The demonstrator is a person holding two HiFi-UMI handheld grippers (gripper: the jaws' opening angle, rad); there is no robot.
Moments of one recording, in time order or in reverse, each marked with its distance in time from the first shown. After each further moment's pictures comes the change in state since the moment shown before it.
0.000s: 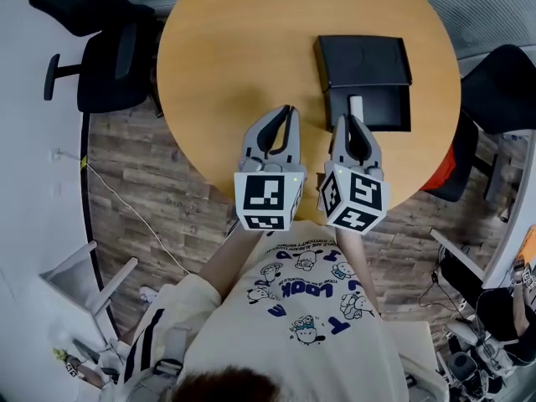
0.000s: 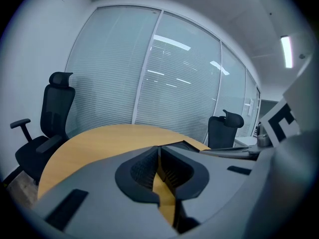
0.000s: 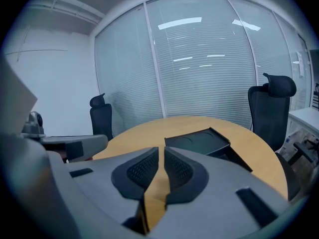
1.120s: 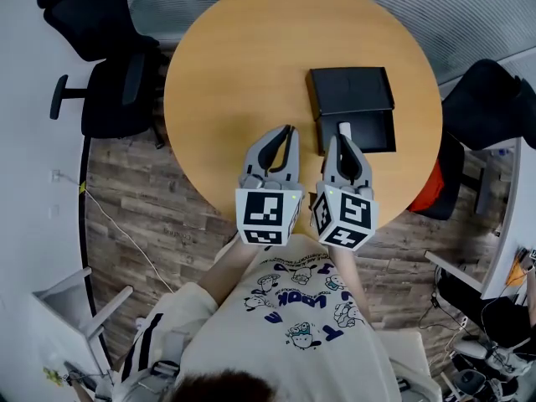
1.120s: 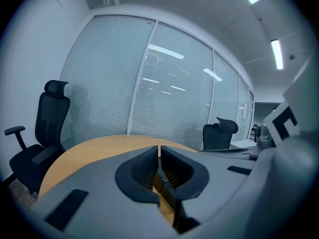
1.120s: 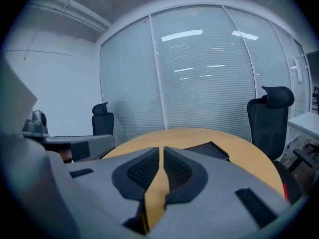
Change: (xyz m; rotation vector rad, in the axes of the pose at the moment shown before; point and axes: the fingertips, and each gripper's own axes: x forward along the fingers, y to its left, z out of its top) left arm -0.019 -0.012 0.041 0.033 -0.098 -0.053; right arm -0.027 0.018 0.038 -0.028 -0.120 -0.005
